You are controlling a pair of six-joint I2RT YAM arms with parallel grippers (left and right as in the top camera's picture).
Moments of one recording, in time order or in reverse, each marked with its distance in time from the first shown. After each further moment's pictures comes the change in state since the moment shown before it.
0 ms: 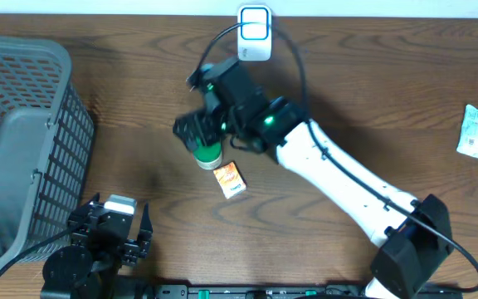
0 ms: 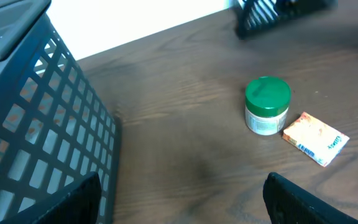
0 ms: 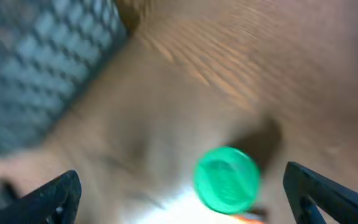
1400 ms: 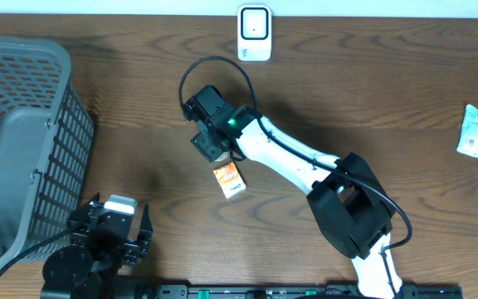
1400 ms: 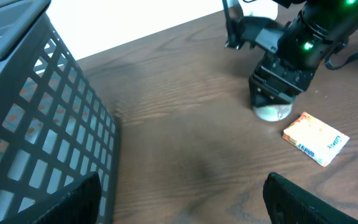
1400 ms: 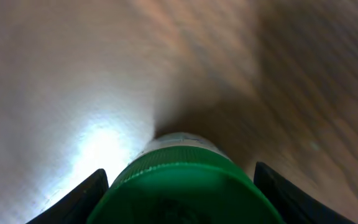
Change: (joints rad) left arm 0.000 0.000 0.000 0.000 0.000 0.000; right arm 0.002 0.318 0.036 -0.016 0.243 -0.103
